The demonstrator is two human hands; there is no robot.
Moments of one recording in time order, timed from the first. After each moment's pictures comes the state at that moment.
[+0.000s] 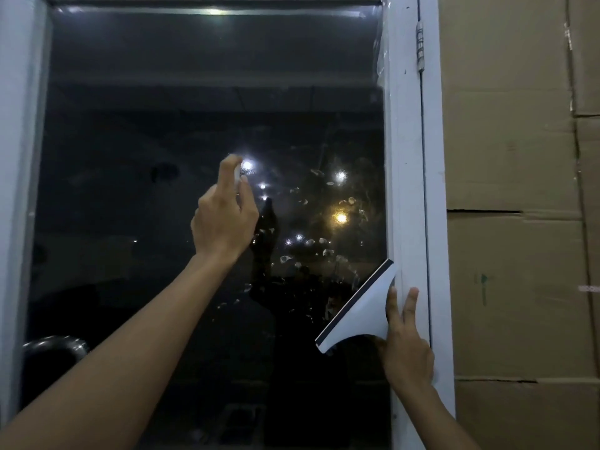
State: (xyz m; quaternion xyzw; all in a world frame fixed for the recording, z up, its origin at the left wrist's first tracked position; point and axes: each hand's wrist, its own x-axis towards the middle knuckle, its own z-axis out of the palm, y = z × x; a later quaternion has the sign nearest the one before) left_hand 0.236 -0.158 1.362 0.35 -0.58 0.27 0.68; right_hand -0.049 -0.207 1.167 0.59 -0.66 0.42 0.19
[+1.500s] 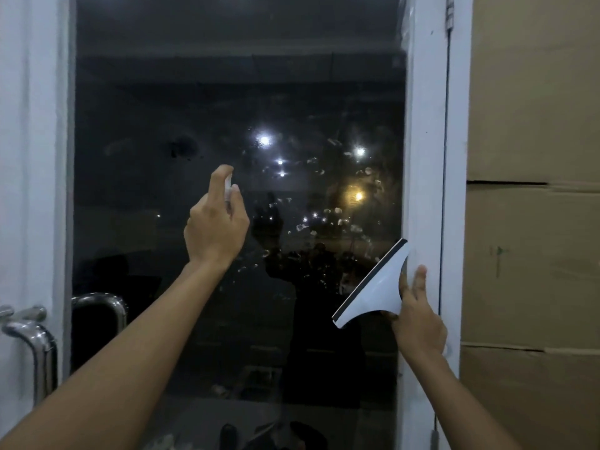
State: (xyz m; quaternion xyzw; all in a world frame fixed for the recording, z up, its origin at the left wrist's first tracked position) left_hand 0.270 -0.143 1.299 0.43 -0.55 0.25 0.67; right_hand -0.050 -0.195 1.153 0.60 -0.68 0.38 0.18
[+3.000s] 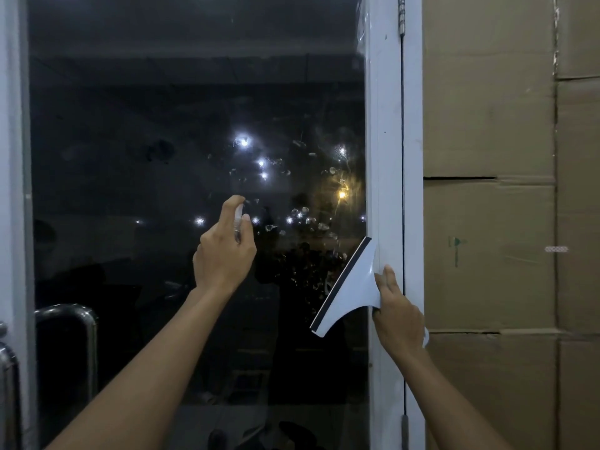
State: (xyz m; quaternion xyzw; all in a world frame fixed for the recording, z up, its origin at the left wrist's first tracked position) left_hand 0.212 -0.146 1.267 0.45 -0.60 0.19 0.63; right_hand -0.075 -0.178 1.156 0.62 -0.61 0.44 0.22
